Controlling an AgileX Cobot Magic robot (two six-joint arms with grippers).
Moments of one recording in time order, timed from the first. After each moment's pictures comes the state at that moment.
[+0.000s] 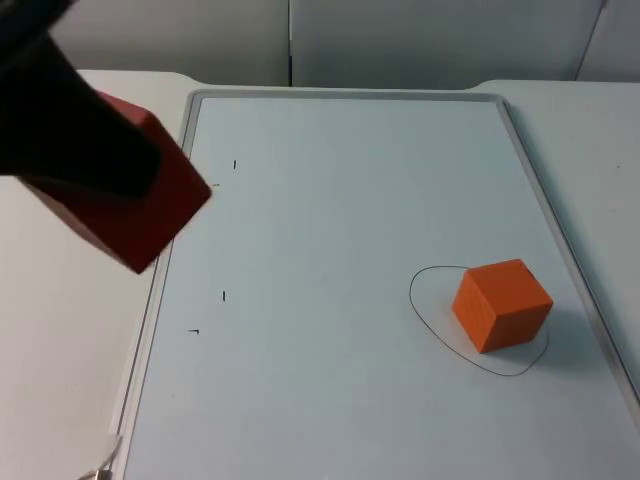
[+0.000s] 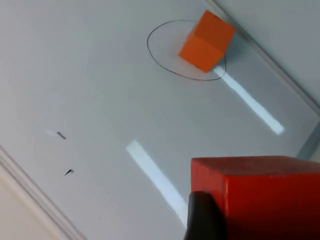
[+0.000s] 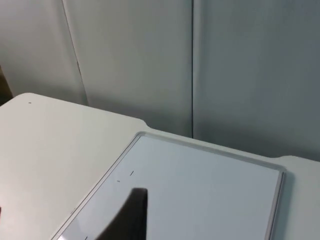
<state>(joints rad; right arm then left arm) 0.51 0.61 -0.95 -0.09 0.73 0.08 -0.32 1.14 -0.80 -0.76 0.86 0.75</state>
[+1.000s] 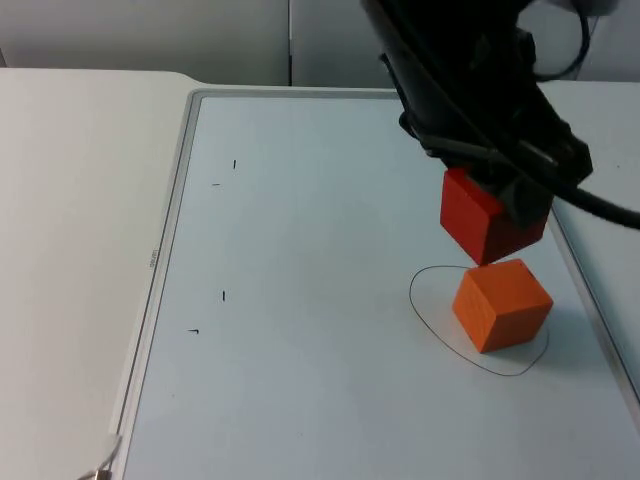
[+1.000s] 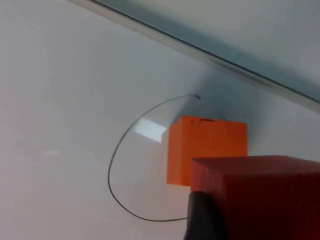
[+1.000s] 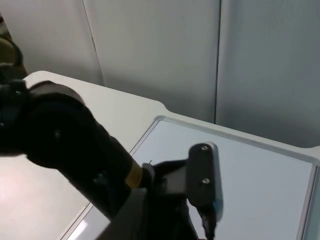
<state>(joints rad) 0.51 0.78 -0.95 0.00 0.61 0.03 -0.79 2.12 -1.75 -0.32 0.87 0.48</state>
